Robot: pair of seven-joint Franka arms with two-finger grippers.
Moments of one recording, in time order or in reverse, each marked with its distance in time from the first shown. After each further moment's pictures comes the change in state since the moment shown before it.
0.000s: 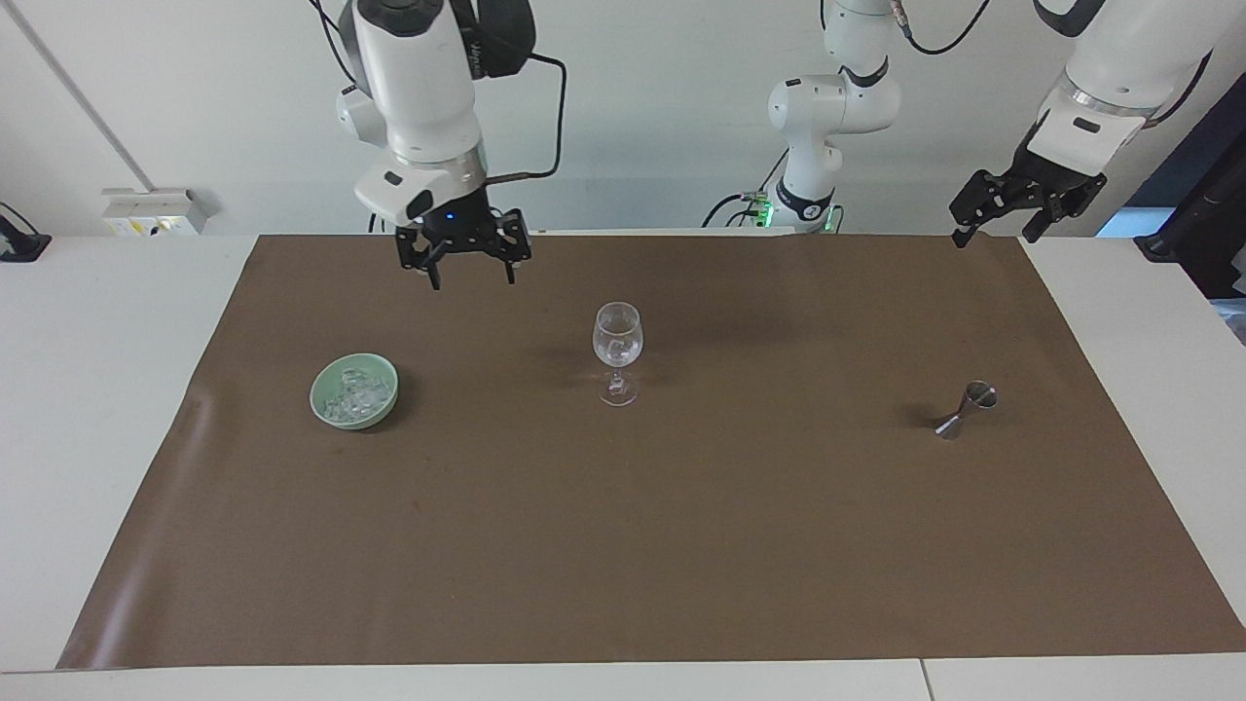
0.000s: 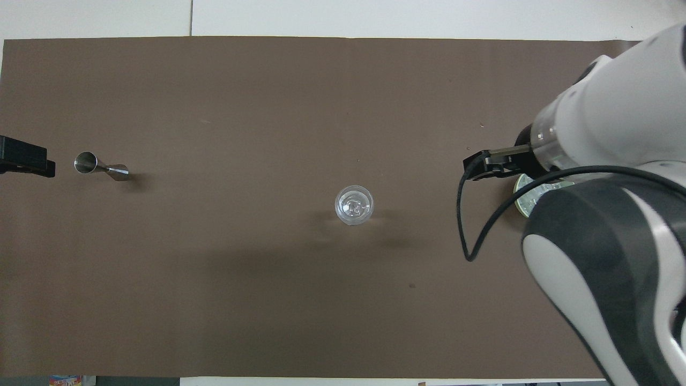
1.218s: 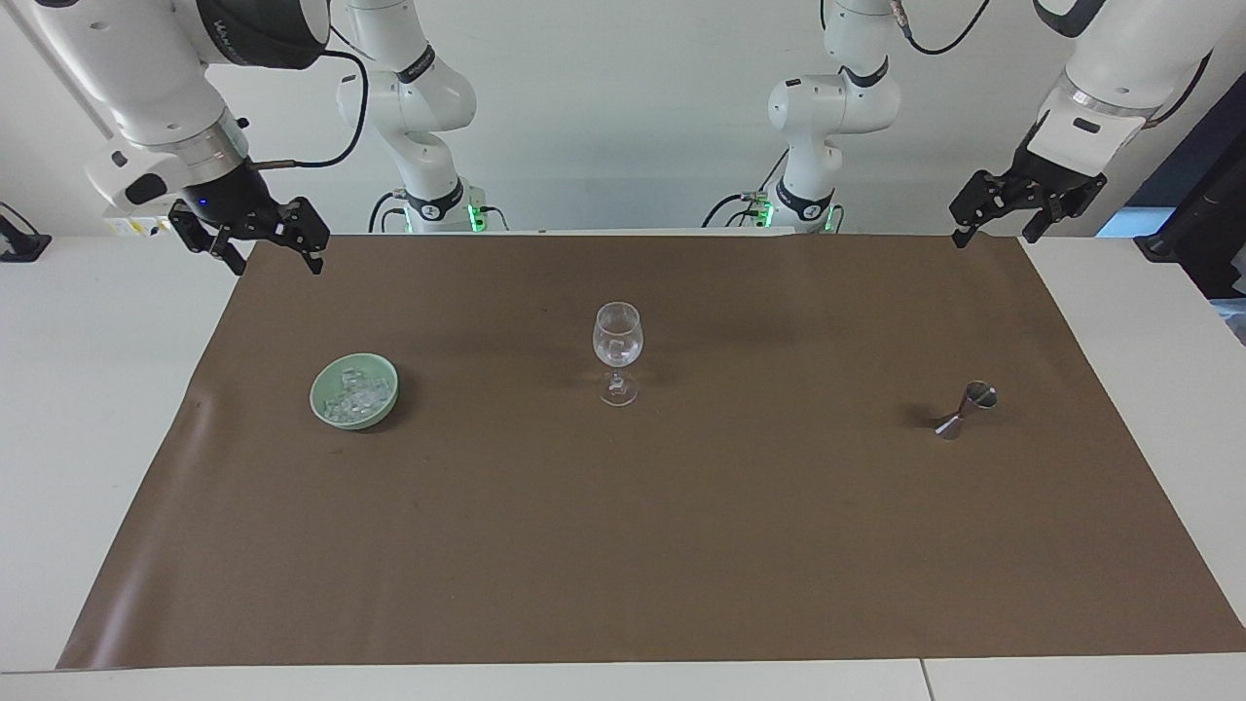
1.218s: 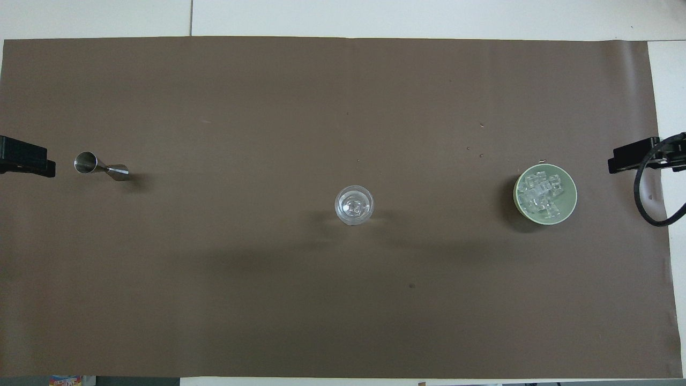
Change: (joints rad) left arm 0.000 0.000 0.000 -0.001 0.000 0.001 0.000; right arm -0.323 -0.042 0.013 -0.006 -0.001 -0.056 -0.240
